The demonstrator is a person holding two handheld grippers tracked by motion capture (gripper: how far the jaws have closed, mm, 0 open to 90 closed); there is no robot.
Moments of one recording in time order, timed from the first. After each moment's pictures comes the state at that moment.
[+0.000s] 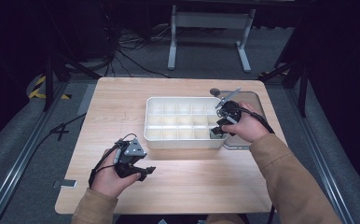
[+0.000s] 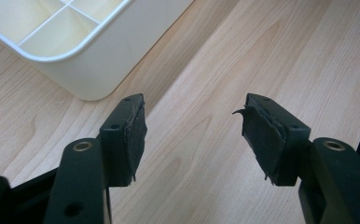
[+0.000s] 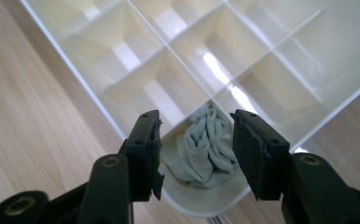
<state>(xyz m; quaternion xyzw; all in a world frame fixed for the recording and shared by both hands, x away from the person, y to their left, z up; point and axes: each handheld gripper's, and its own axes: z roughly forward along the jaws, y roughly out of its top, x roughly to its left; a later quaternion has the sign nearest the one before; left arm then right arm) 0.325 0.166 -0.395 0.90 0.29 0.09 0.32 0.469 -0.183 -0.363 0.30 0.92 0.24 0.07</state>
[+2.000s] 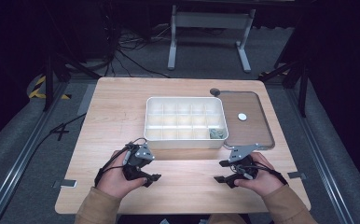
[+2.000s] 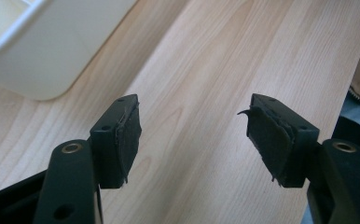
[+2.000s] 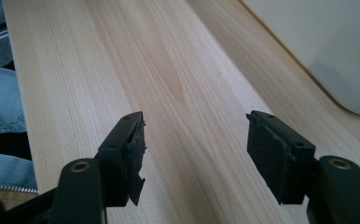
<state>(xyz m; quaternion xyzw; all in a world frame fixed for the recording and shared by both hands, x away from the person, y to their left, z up) 0.325 0.145 -0.406 0.93 0.25 0.04 0.28 0.339 -0.213 -0.438 0.21 0.91 0.35 0.04</state>
